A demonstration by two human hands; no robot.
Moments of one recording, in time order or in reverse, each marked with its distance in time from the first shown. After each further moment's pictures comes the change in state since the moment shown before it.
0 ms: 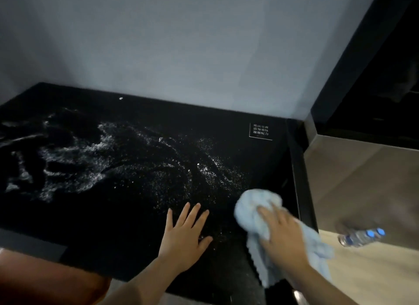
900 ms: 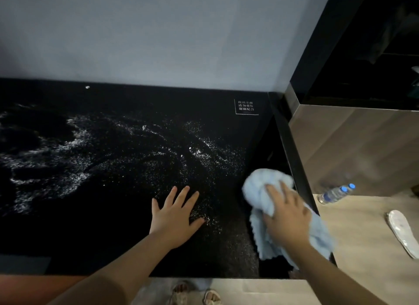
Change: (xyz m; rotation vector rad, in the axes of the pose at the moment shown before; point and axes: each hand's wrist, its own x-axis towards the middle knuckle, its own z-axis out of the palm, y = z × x) left_hand 0.009 -0.044 -0.006 -0.021 -0.107 0.072; right_hand -0.024 -0.025 0.015 0.030 -0.054 0.477
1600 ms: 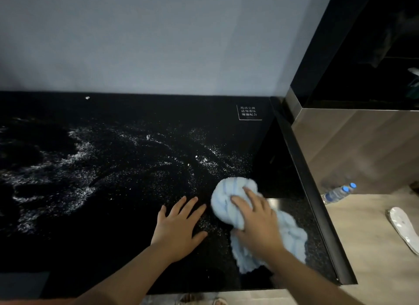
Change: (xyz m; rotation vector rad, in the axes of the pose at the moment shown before) left_hand -0.002 -0.025 -0.009 0.068 0.002 0.163; right_hand -0.007 -0.069 0.022 -0.039 -0.131 -0.250
